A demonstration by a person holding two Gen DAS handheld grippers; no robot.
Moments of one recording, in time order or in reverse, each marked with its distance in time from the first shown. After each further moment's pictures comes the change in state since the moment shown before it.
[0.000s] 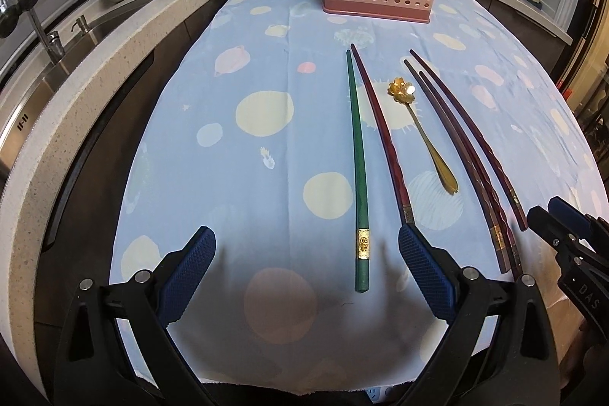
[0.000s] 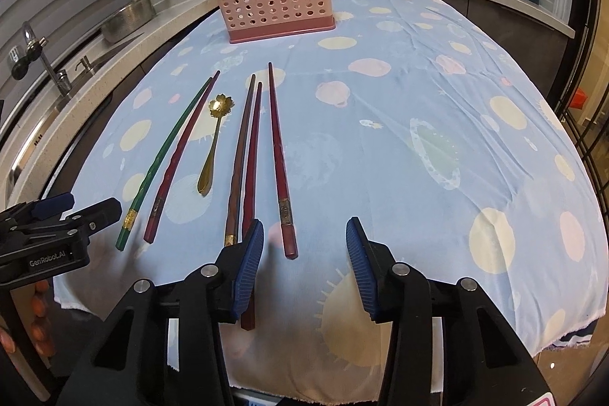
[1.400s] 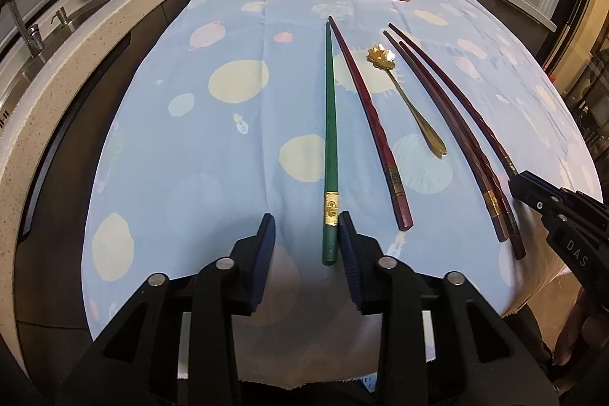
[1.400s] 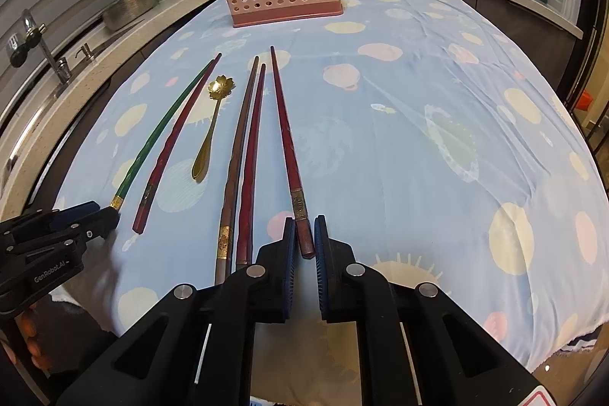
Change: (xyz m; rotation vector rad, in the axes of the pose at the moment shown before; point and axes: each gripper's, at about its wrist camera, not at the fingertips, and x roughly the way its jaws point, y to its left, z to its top) left arm 0.009 -0.004 -0.019 0.025 0.039 -0.086; right arm 0.016 0.002 -0.006 -0.021 0.031 0.010
